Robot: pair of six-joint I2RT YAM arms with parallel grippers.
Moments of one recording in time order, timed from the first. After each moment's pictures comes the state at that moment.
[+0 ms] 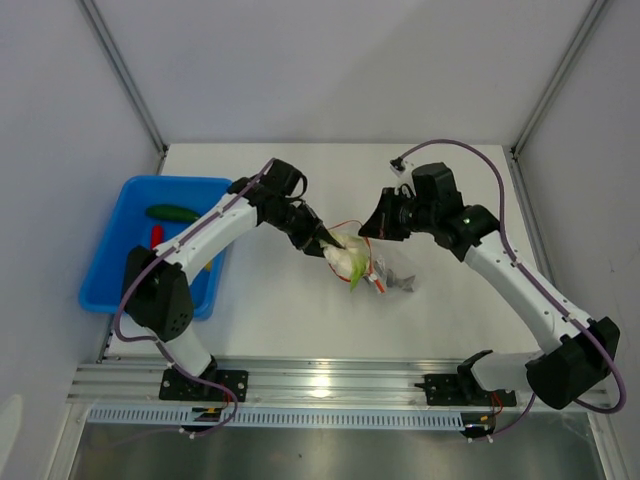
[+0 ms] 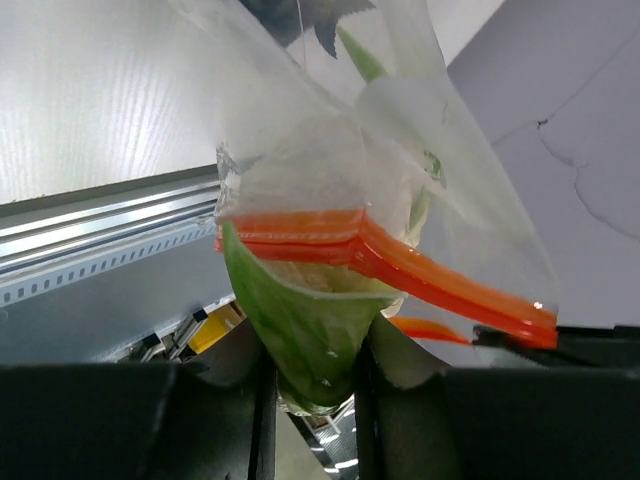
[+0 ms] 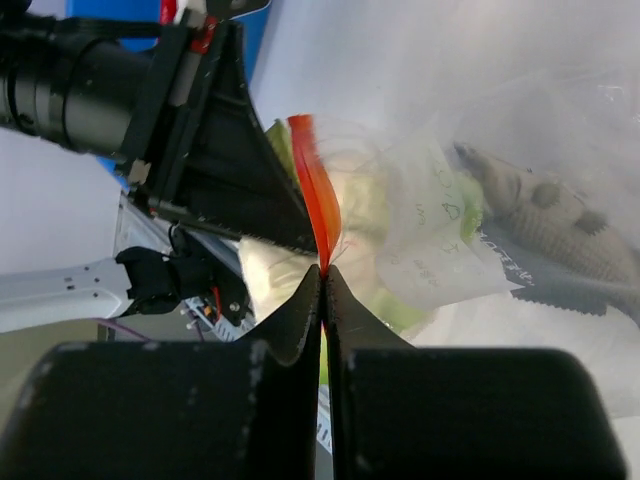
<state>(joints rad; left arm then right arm) -0.53 1.66 1.41 -0.84 0.69 -1.23 0.53 1.30 1.28 -0.60 -0.35 0.57</state>
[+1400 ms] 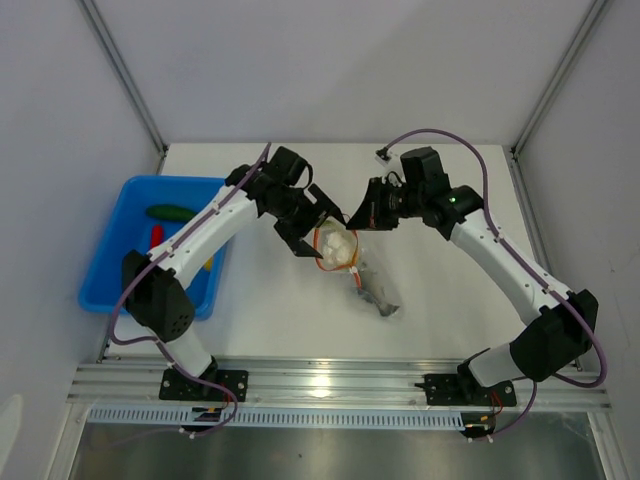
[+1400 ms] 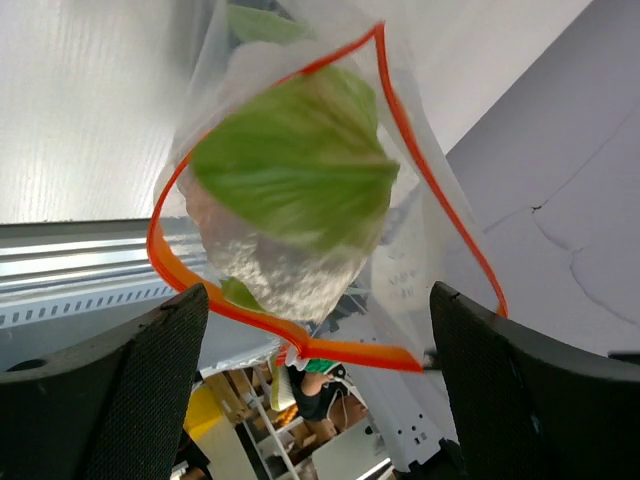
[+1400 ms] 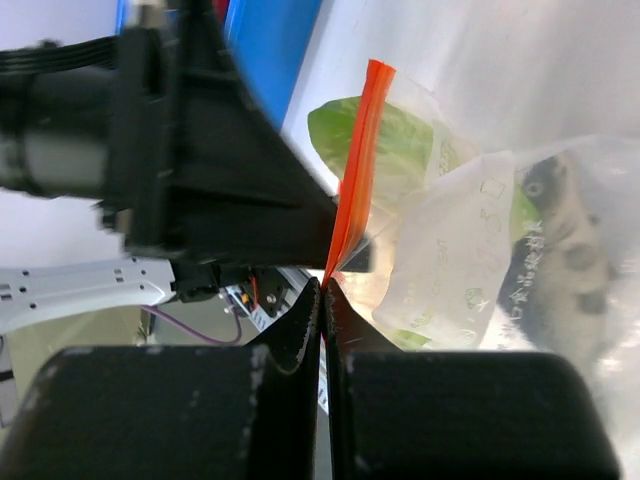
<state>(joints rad) -0.58 1.68 1.60 -1.03 0.41 -1.31 0.53 1.45 1.41 -0.62 -0.53 0.57</state>
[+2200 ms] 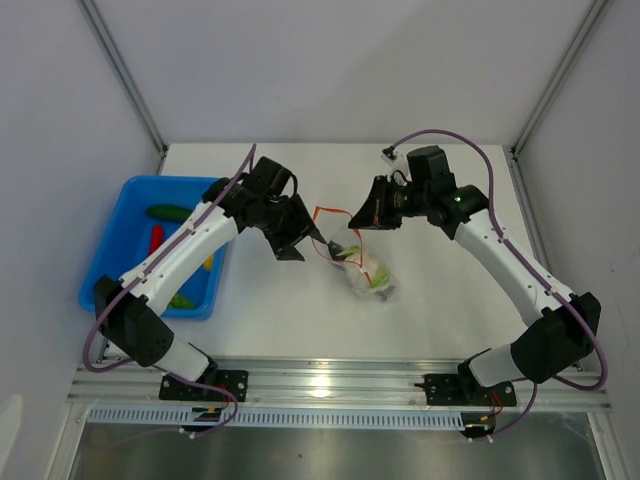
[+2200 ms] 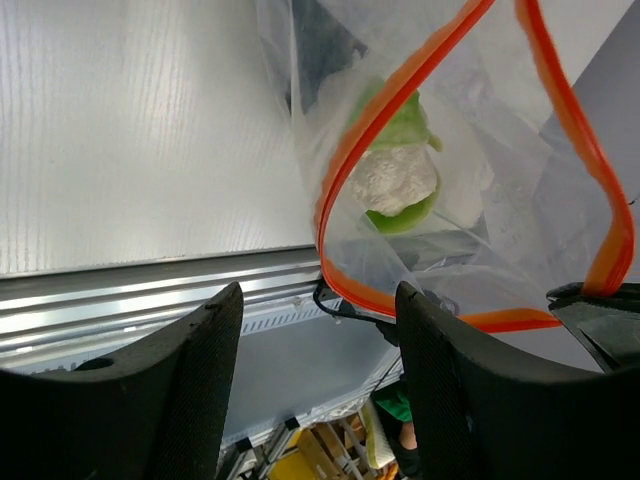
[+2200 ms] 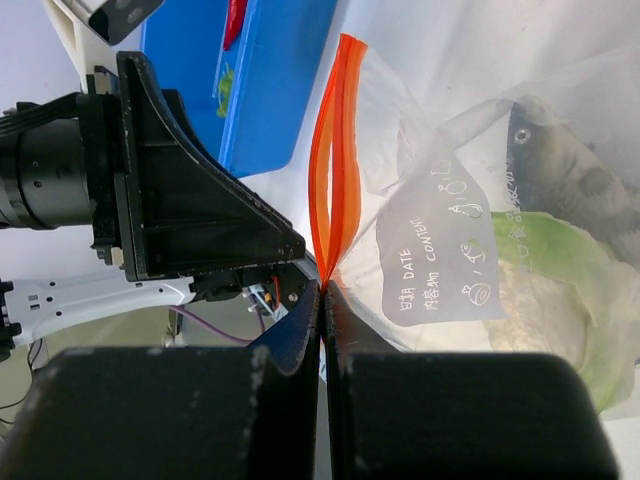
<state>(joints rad) -0.57 1.51 1.49 -1.07 0.27 -1.09 0.48 1.44 1.41 -0.62 -0.58 0.62</state>
